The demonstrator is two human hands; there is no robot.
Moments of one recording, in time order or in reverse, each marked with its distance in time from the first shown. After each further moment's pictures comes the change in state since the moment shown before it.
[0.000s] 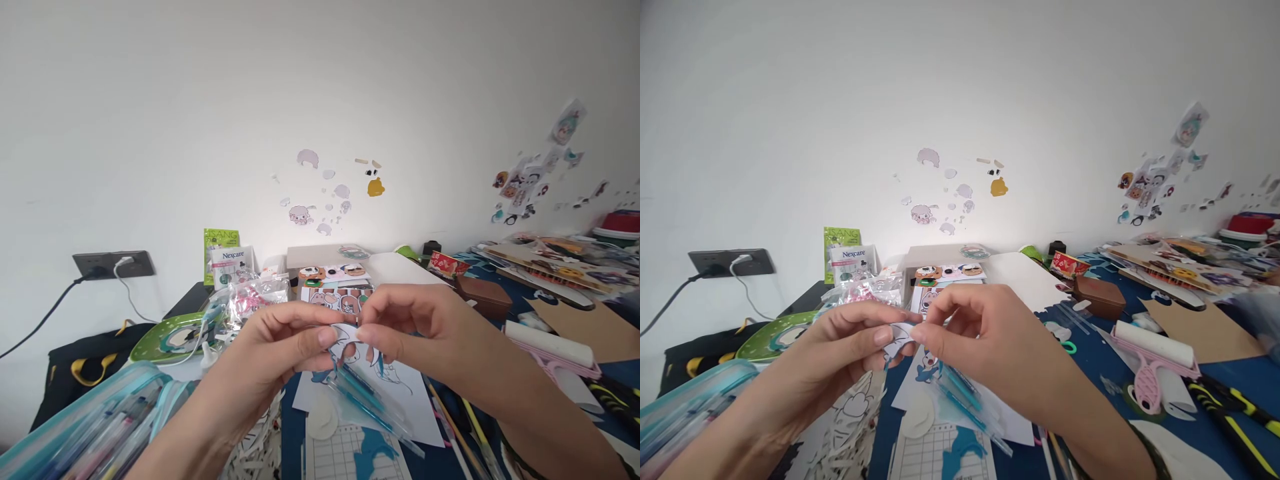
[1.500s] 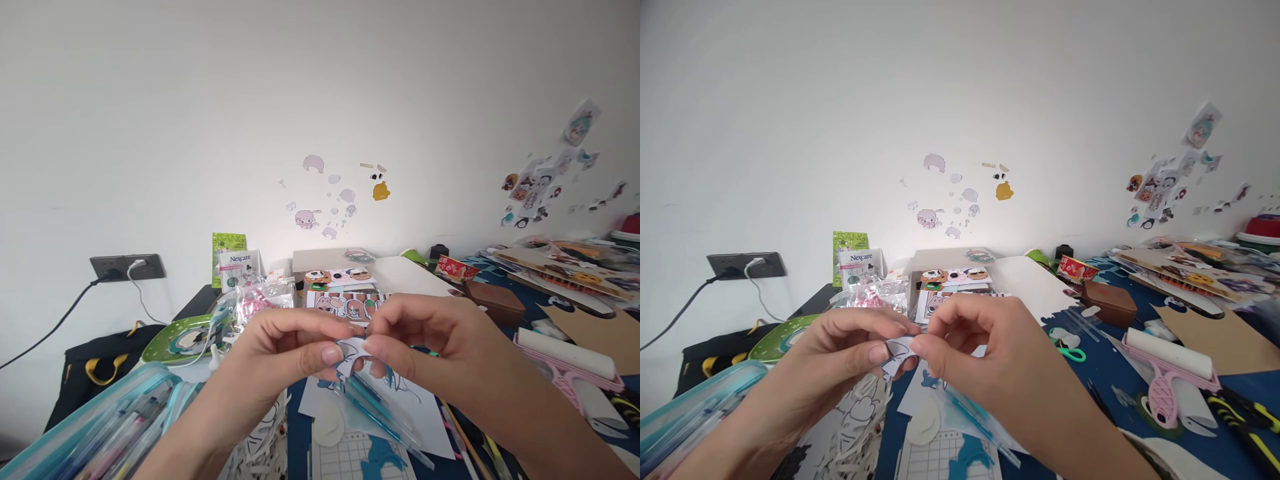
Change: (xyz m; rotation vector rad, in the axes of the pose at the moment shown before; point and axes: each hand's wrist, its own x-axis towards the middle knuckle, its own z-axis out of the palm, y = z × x) left_hand -0.004 0.004 -0.003 0.111 -0.068 0.133; right_hand -0.007 -0.007 0.007 0.045 0.085 -0.057
